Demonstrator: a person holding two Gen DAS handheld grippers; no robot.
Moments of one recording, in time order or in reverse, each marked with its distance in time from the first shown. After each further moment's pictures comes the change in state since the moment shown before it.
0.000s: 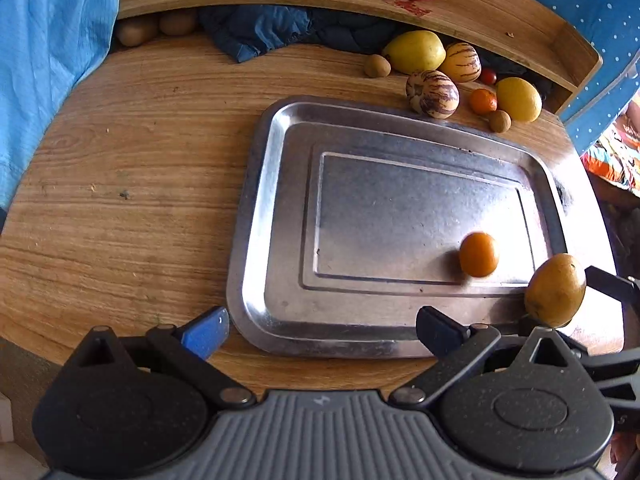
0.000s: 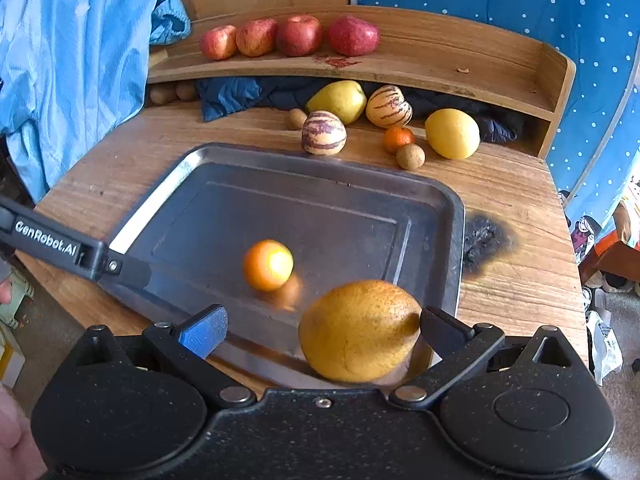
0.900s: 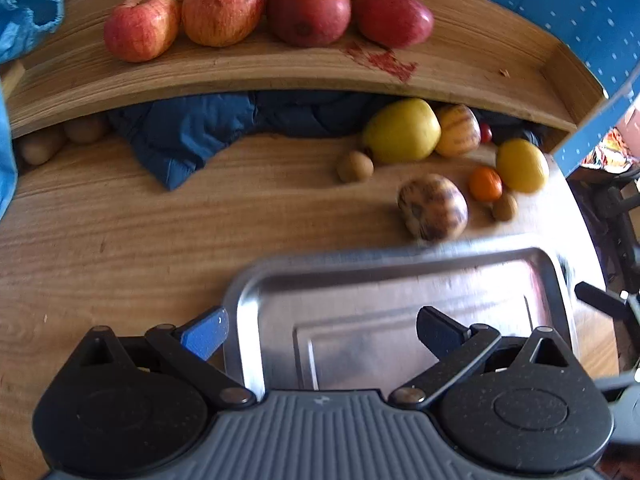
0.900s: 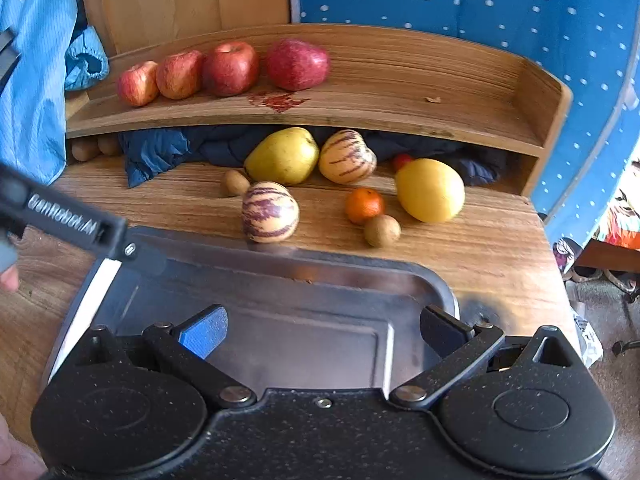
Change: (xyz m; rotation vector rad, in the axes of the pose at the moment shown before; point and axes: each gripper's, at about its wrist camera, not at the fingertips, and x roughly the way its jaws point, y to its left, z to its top) left arm 0.053 0.010 0.132 0.156 -0.006 -0.114; right arm 0.063 0.002 0.080 0.101 -0.019 -0.160
